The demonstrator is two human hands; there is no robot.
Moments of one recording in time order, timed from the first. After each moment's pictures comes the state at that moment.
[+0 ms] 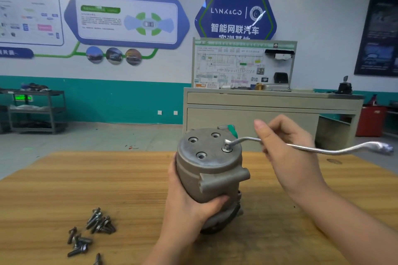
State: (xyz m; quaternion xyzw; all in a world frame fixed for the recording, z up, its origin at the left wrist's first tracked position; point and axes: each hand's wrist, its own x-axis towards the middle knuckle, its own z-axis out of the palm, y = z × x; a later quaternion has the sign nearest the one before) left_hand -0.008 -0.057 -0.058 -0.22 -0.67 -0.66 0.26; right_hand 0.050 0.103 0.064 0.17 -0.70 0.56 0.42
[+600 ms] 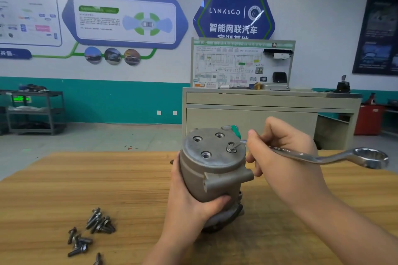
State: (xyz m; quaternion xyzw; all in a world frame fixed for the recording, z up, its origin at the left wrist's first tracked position) left_hand -0.002 -0.054 -0.055 -0.23 -0.68 -0.64 0.27; right_hand 0.065 0.093 0.060 0.17 -0.74 0.48 0.45
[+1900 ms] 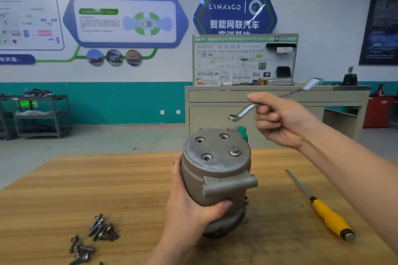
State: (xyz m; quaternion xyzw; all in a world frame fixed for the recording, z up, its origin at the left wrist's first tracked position) left_hand -0.016 -0.065 -0.058 -0.24 -0.70 -0.62 0.26; right_hand -0.002 0.123 0.123 0.15 -0.54 0.83 0.03
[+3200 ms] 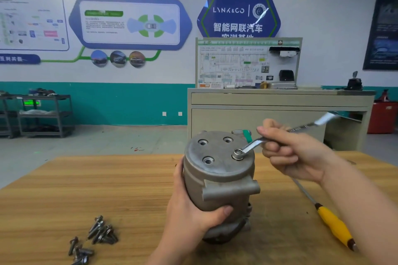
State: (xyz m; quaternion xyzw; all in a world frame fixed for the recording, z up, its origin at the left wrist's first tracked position) left_hand -0.014 -0.069 -0.055 -0.22 -0.72 -0.61 0.25; right_hand 0.012 0.137 0.086 0.15 -0.53 0.83 -0.10
